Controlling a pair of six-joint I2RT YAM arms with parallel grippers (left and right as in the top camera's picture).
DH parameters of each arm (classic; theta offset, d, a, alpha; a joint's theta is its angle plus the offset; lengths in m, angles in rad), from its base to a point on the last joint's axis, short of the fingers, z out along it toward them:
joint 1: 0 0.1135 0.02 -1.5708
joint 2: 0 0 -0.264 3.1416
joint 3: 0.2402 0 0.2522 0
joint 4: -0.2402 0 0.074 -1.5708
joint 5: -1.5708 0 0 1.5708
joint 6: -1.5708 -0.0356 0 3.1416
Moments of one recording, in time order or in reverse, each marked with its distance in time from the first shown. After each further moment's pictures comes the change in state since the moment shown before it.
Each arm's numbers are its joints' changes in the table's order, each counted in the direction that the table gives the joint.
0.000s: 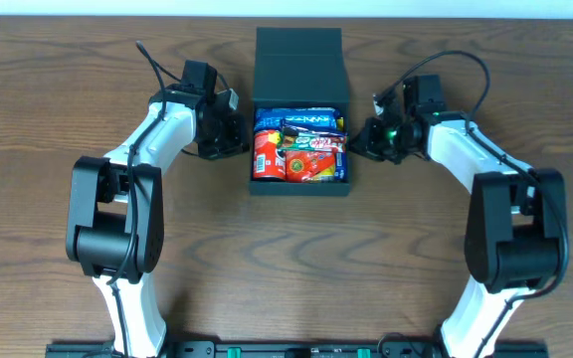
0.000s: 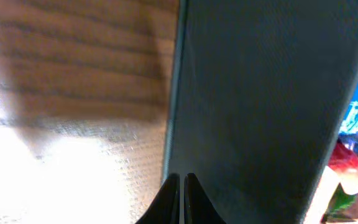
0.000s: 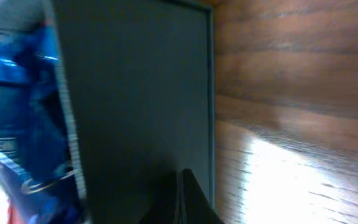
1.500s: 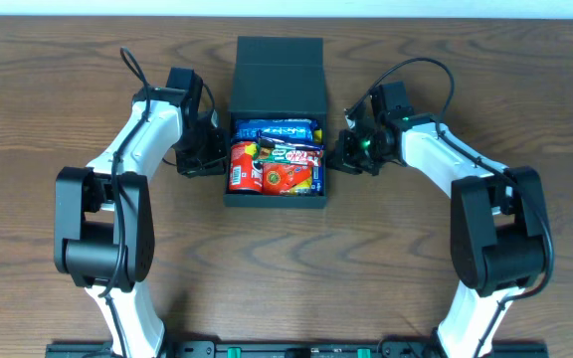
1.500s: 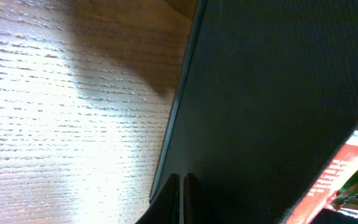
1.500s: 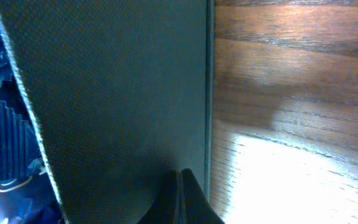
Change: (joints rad) left arm 0.040 -0.058 0.000 -0.279 0.119 -0.027; right arm 0.119 0.002 0.002 -0.068 0.009 -0.045
